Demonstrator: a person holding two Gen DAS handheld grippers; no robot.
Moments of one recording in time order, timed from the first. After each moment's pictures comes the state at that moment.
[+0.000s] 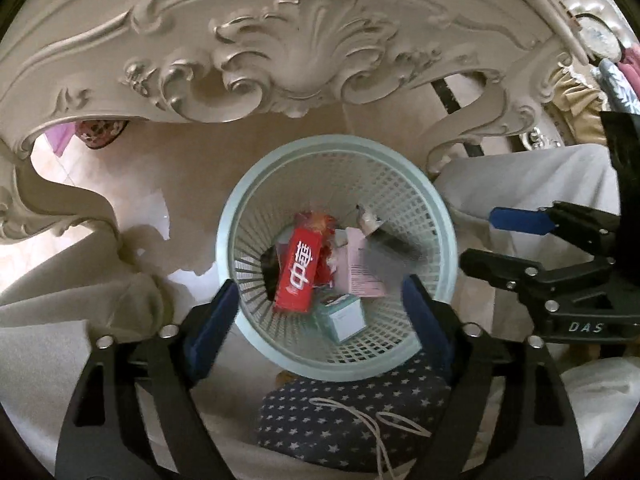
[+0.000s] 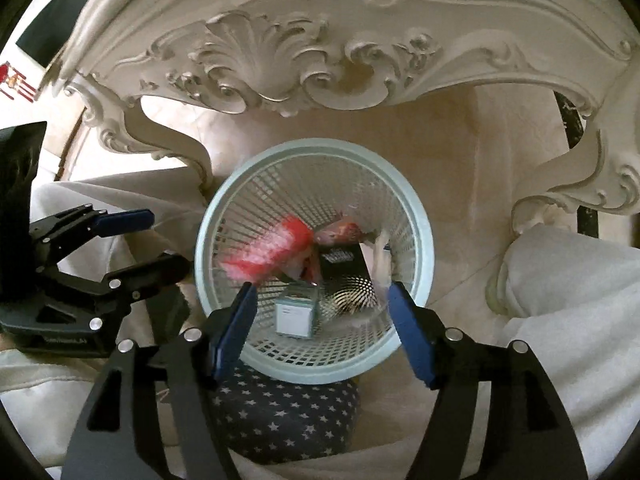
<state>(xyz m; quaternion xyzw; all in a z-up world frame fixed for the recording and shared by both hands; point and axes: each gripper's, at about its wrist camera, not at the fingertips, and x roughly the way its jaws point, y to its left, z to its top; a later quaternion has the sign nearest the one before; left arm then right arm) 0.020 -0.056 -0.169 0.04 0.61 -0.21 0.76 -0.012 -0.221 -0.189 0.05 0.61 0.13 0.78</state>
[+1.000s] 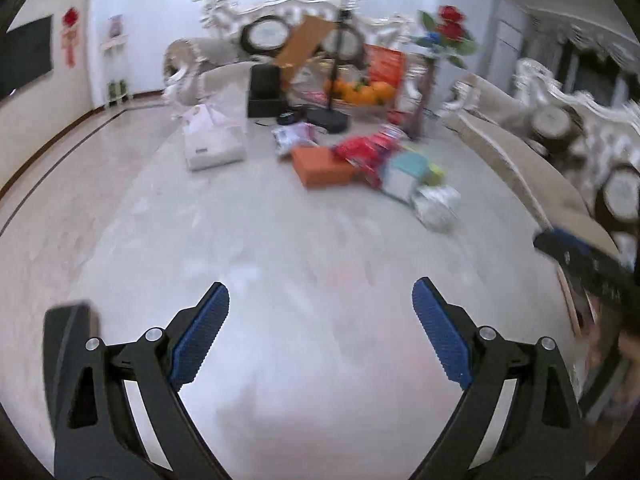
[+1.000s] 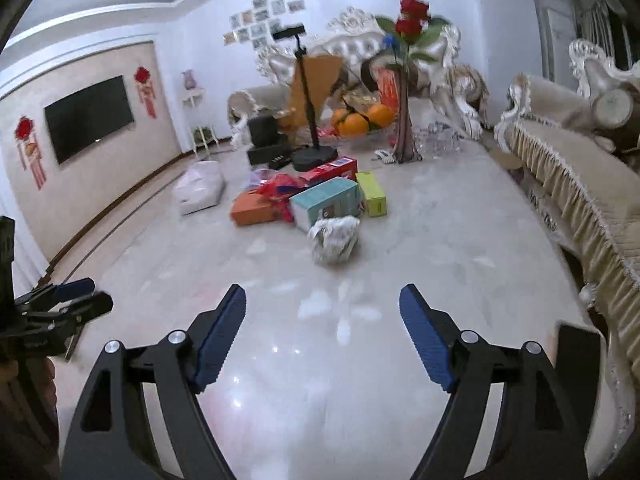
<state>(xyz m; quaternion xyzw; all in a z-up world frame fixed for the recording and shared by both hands) 0.236 0.005 0.055 -0.04 0.37 -0.09 0.92 0.208 -0.263 0.022 0.06 0.31 0.09 0.94</state>
